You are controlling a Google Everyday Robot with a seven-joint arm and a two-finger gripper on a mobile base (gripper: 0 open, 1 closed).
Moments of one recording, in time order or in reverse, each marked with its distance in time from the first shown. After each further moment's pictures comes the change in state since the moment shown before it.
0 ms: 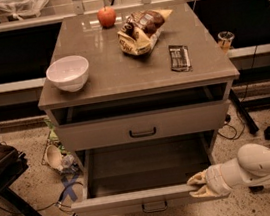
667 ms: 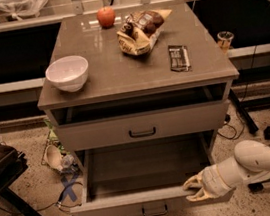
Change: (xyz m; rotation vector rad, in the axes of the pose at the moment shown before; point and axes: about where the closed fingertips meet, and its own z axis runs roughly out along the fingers) arm -0.027 0.012 0.004 -0.096 -0.123 -0.141
